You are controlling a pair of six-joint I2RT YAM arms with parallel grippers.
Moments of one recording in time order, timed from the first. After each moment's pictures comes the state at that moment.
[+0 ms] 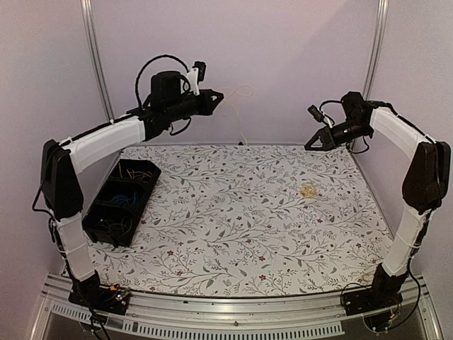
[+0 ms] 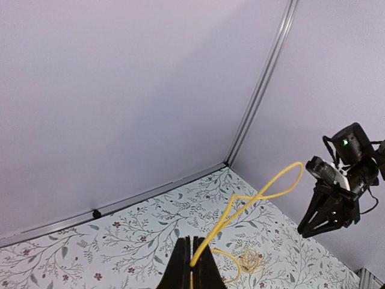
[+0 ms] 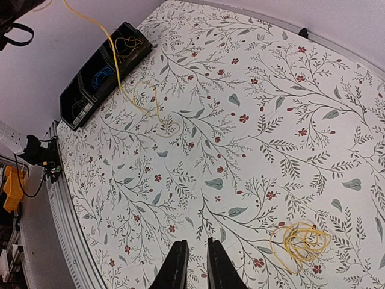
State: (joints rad) left arm -0.62 1.92 1.75 0.08 0.17 -0.29; right arm 0.13 1.86 1.77 -0.99 -0.81 -0.35
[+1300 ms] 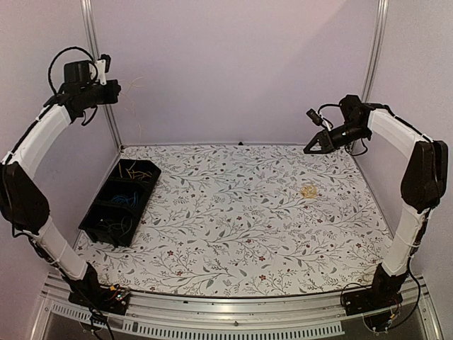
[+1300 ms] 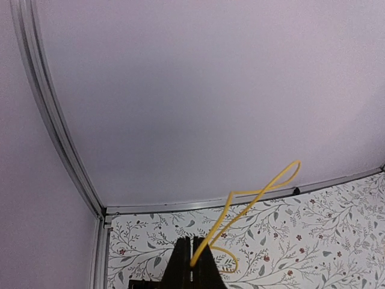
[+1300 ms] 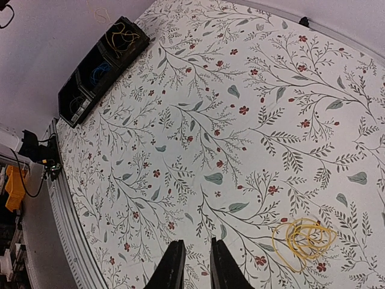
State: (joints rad) left arm -0.03 1.61 1.74 -0.37 0.10 -0.01; right arm 0.13 1.87 1.76 -0.99 -0.80 -0.35
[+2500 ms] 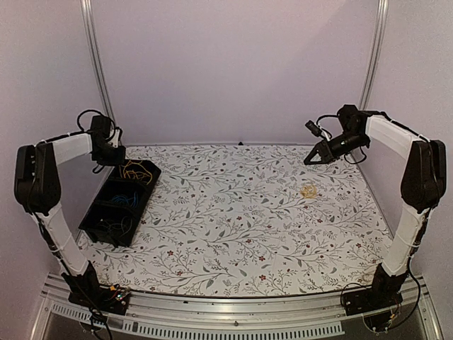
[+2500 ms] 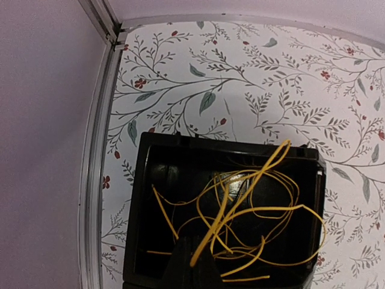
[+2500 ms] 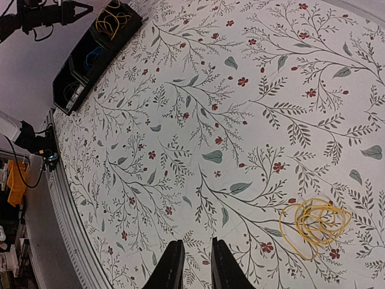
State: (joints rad) left arm 0.05 1.81 1.37 -0.44 -0.06 0.05; right arm 0.13 1.87 1.67 -0.99 -0.79 -0.37
